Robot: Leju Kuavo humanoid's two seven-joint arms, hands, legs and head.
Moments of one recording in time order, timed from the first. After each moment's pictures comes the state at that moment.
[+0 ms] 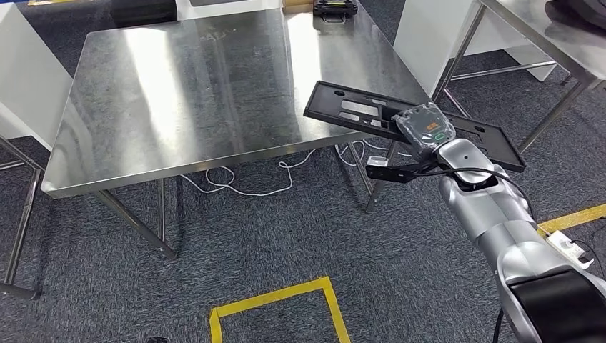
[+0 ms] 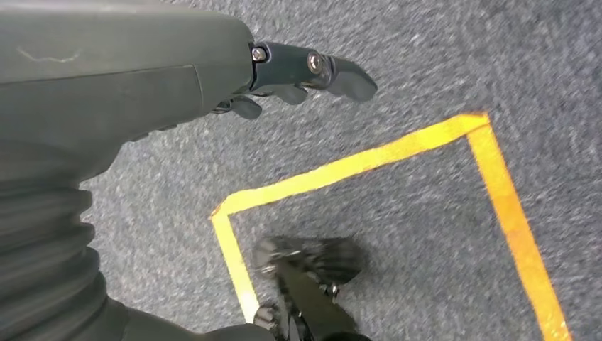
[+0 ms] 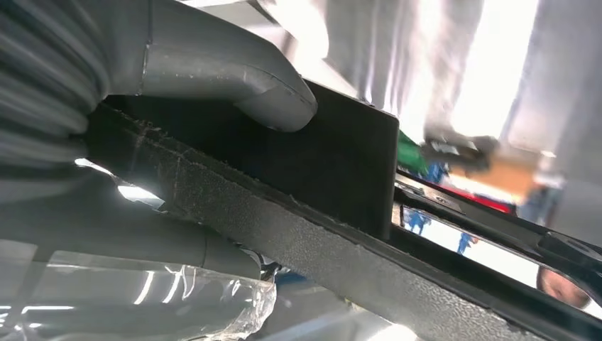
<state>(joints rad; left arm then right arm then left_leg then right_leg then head) -0.07 -0.05 0.72 -0.21 -0.71 0.11 -0.34 -0.96 -0.22 0.43 -0.53 1.20 -0.29 -0.27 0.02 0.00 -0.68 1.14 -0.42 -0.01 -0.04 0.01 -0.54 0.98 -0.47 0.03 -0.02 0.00</state>
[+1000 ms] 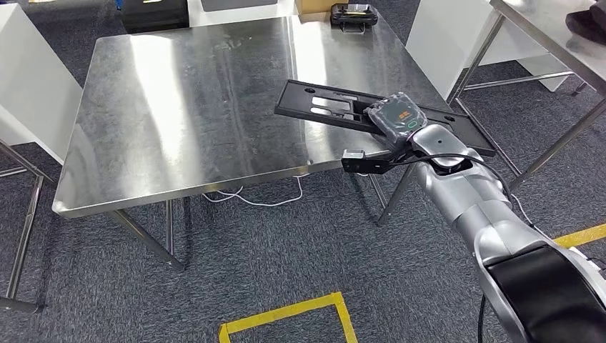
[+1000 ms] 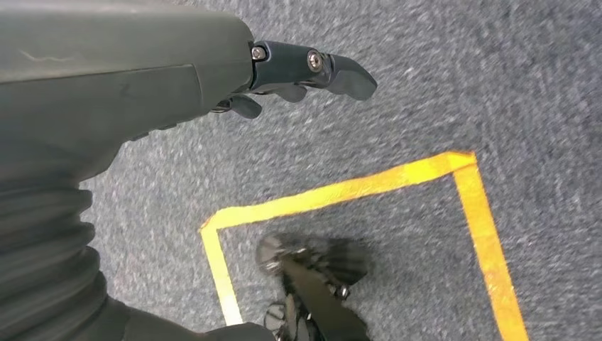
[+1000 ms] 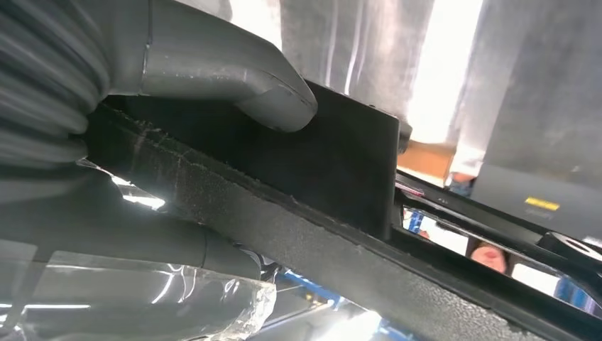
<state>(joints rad) -0.05 -0.06 0.76 -0.20 -0.71 0.13 -0.35 -1.06 -0.12 0.50 -0.42 1.14 -0.26 -0.30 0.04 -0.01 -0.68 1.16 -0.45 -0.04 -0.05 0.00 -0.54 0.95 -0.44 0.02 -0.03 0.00</state>
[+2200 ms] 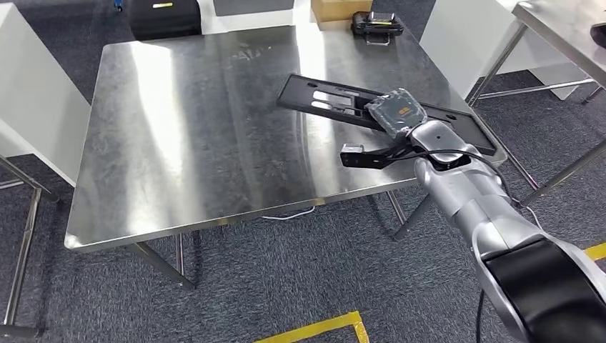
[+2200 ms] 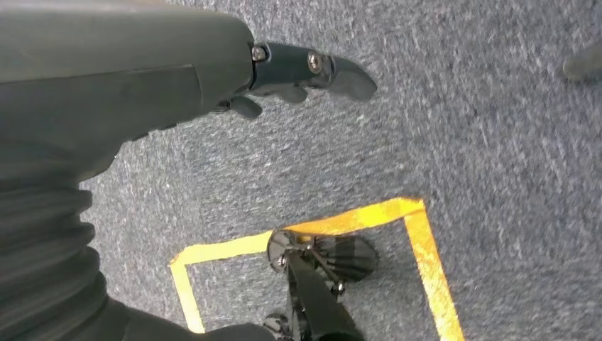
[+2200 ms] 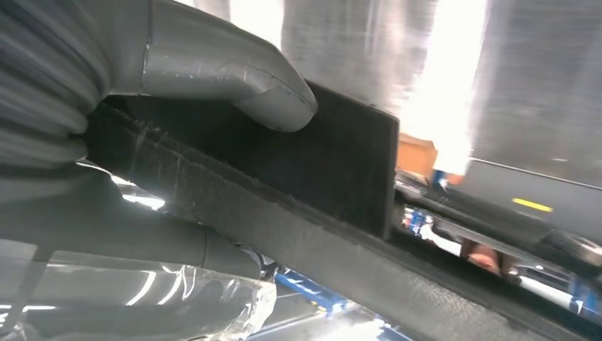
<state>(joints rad) -0.06 -0.05 0.77 -0.19 -0.72 0.12 -0.36 -1.08 -0.12 0.53 -0.38 1.13 -0.27 -0.27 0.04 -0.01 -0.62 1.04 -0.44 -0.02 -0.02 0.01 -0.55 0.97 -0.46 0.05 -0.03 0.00</state>
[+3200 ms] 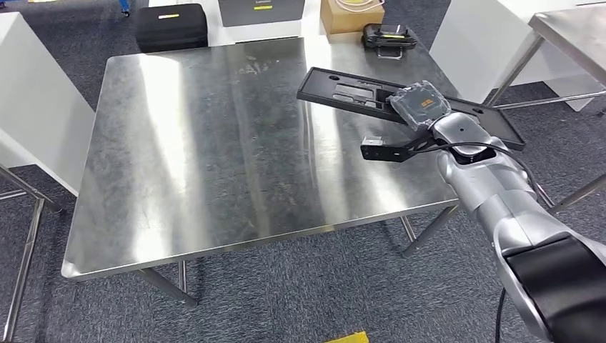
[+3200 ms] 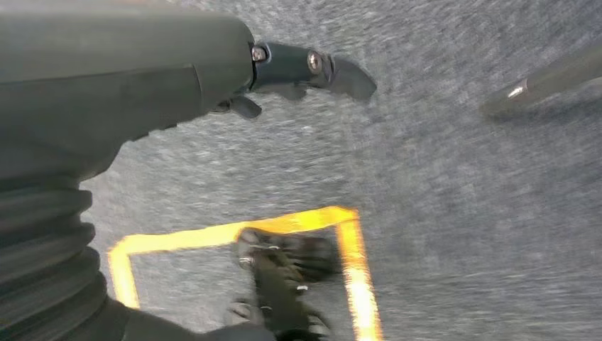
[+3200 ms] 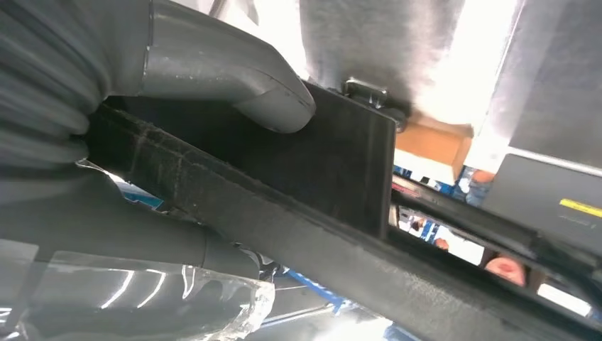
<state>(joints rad) -0.06 -0.06 0.83 -0.19 -0.67 0.13 -0.47 -1.11 -0.19 0.54 -0.39 1.13 -0.25 -0.29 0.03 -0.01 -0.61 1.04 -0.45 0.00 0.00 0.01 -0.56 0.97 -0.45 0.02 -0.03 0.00</state>
